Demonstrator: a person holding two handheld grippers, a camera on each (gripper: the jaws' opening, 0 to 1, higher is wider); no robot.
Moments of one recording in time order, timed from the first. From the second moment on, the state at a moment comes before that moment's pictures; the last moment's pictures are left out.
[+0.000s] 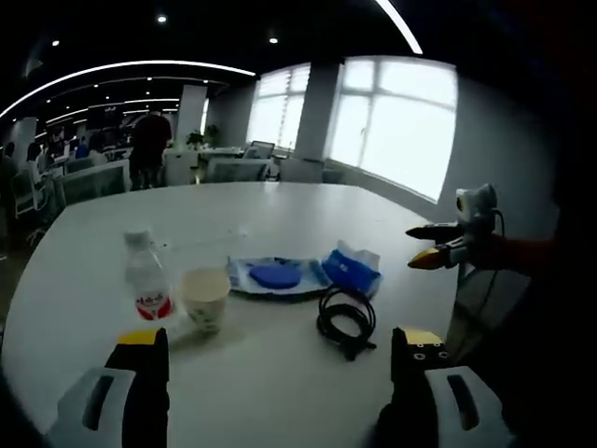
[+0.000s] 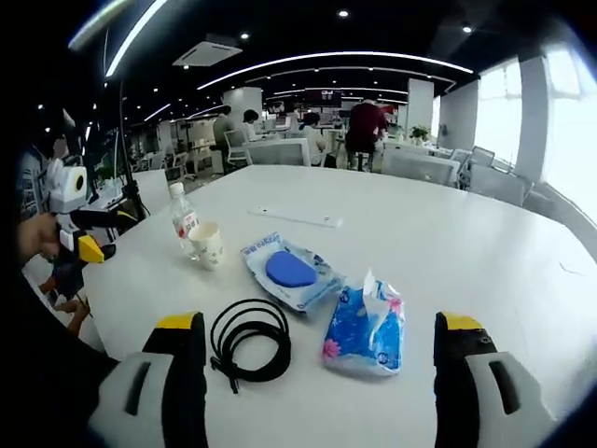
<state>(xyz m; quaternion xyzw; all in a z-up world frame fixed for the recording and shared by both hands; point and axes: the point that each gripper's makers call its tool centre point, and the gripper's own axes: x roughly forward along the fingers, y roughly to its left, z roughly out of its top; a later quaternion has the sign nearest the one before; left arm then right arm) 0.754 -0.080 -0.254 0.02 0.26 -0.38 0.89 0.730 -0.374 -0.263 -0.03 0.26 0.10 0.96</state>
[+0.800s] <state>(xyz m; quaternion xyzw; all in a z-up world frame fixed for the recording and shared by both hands) 0.748 -0.153 -0.284 0.04 0.28 -0.44 0.85 0.724 -0.346 -0.322 0.00 0.33 0.12 0.93</state>
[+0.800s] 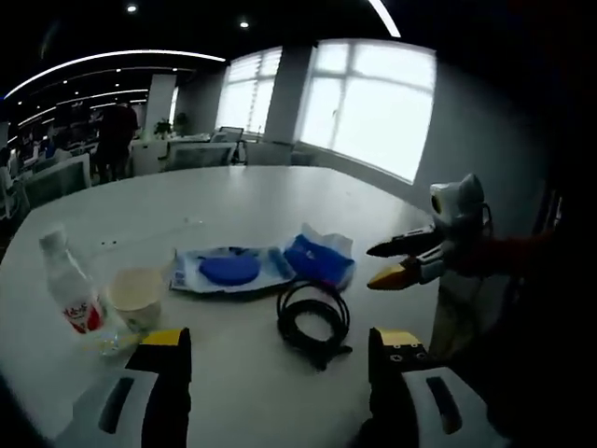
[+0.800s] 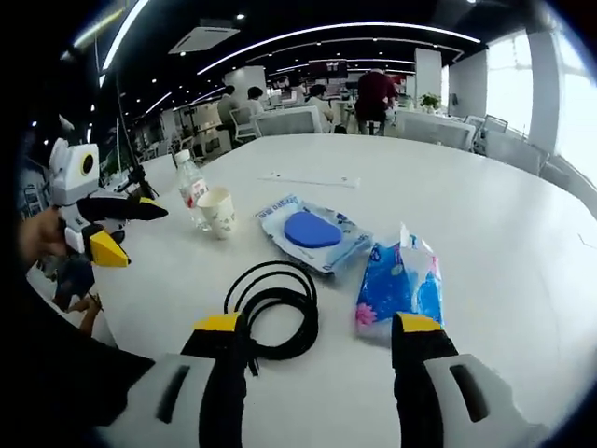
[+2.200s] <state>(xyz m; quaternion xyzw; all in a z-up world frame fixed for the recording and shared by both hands) 0.744 -0.227 -0.389 0.06 0.42 -0.46 0.78 0.737 -0.319 -0.403 0.05 0.45 0.10 0.88</state>
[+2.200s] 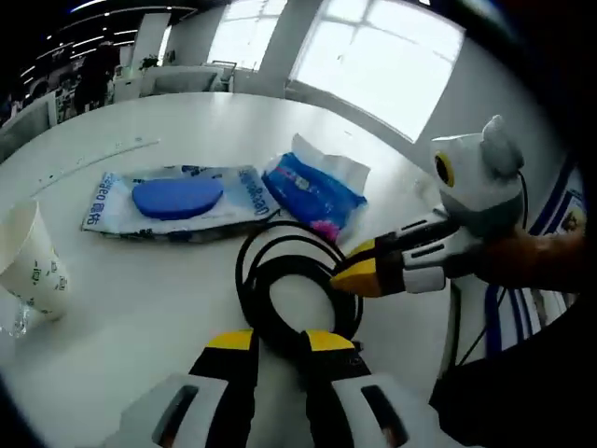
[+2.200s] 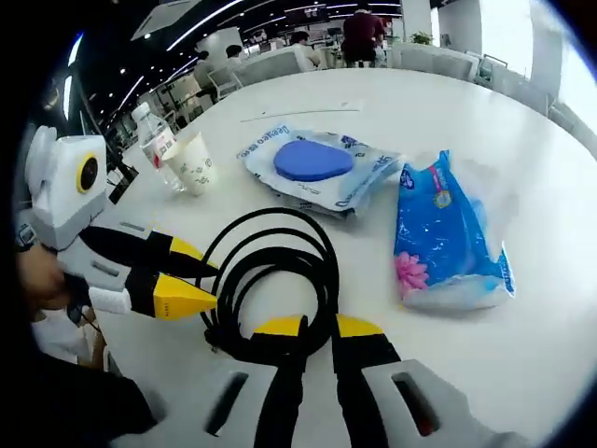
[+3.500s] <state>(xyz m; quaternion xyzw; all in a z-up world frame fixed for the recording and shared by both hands) 0.710 -0.286 -0.328 0.01 0.39 -0.53 0.76 0.711 -0.382 -0.328 0.12 0.38 0.05 0.91</state>
